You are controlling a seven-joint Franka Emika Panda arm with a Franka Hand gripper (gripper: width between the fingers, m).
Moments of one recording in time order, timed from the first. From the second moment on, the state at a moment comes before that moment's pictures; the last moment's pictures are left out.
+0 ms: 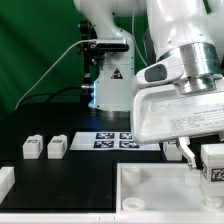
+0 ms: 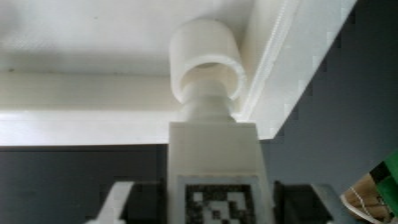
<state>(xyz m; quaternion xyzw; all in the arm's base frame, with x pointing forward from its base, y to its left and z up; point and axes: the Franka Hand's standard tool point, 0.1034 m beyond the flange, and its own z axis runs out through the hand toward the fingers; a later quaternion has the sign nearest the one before) 0.620 0.113 0.082 -0.96 -0.05 -0.27 0.06</state>
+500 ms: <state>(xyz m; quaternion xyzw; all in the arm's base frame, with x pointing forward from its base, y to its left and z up) 0.614 0.112 0.081 -0.96 -0.05 -0.28 0.06</state>
